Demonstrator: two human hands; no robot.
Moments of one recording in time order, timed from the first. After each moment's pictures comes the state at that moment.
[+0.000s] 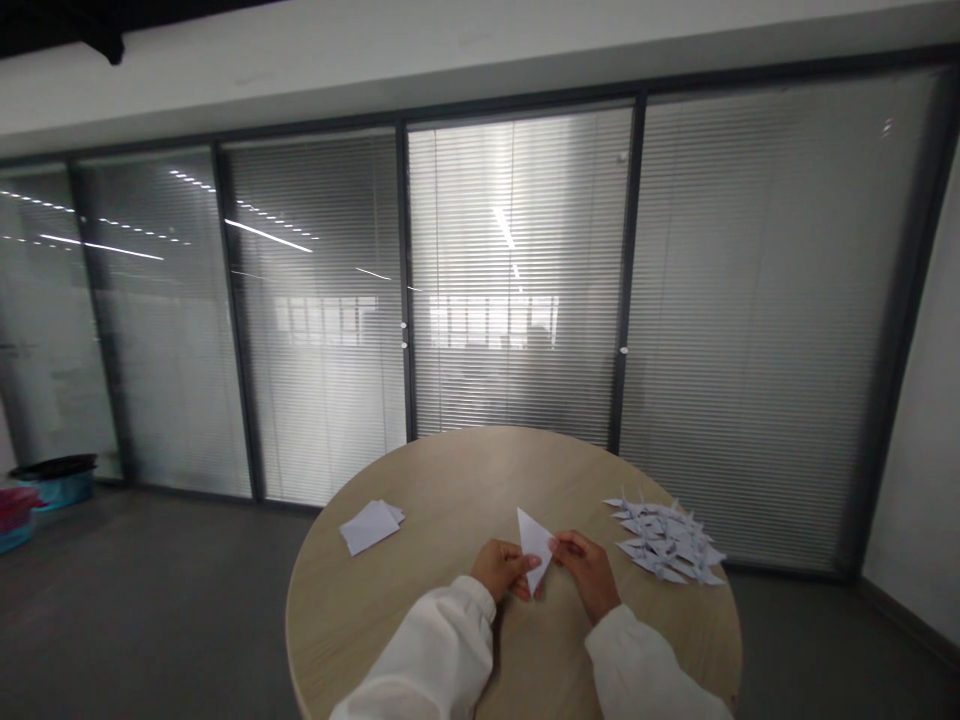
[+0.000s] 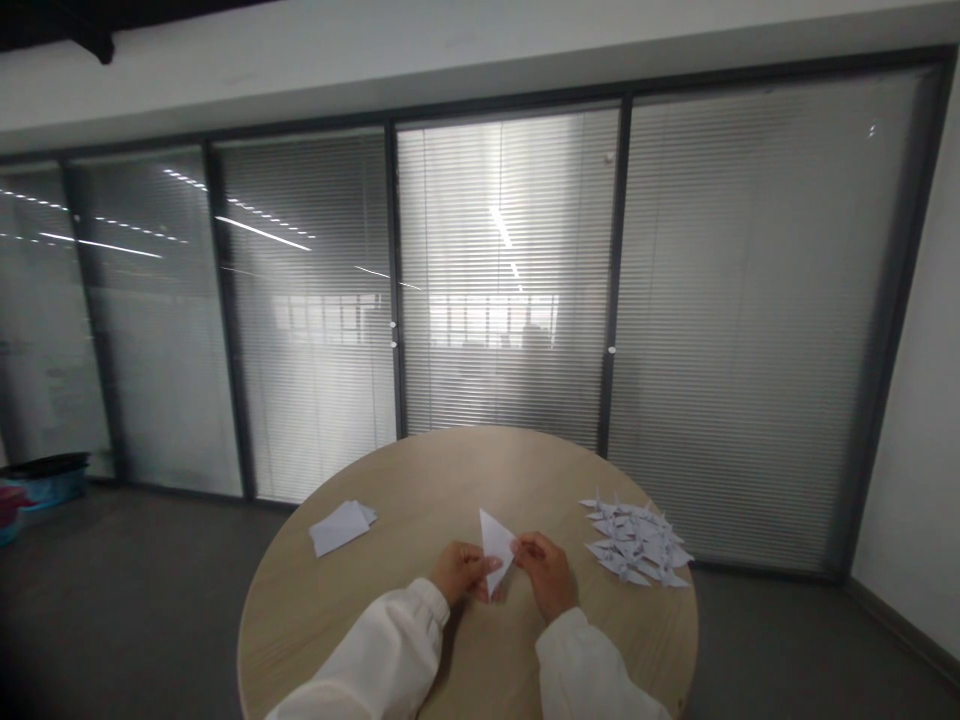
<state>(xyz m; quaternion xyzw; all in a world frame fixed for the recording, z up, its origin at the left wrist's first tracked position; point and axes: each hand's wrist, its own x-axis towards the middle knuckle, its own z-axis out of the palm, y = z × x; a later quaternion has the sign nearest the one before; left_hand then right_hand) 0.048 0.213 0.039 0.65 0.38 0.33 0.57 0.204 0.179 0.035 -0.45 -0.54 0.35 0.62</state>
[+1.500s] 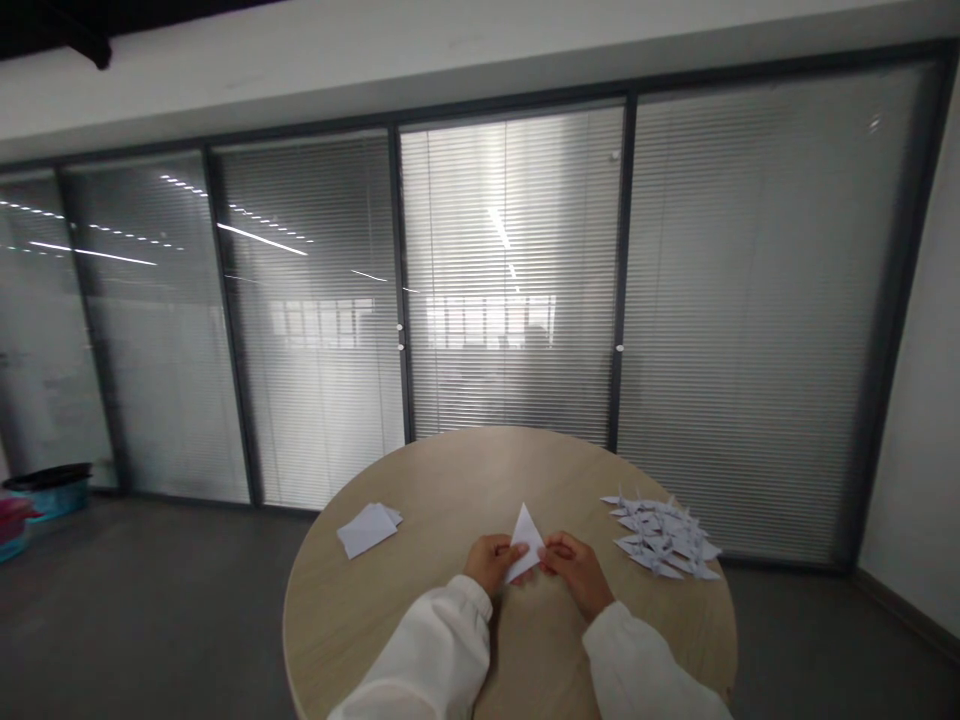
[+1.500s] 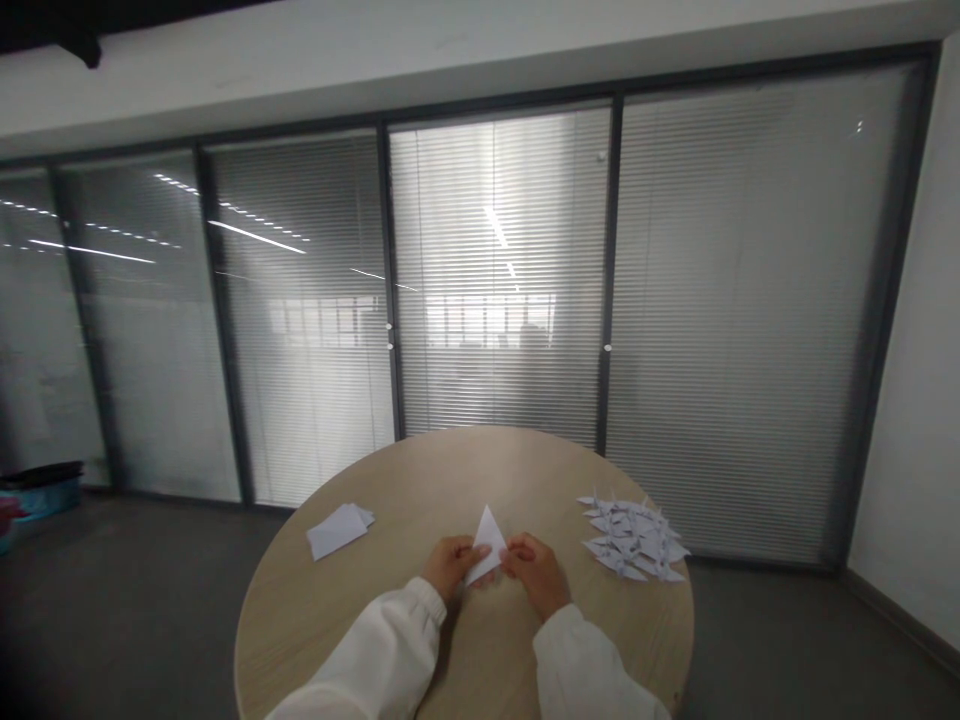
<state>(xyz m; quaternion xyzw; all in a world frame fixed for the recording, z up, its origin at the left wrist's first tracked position) 0.045 0.222 0.037 0.66 0.36 0.38 0.54 0.201 0.184 0.029 -0.43 -0.55 0.42 0.58</state>
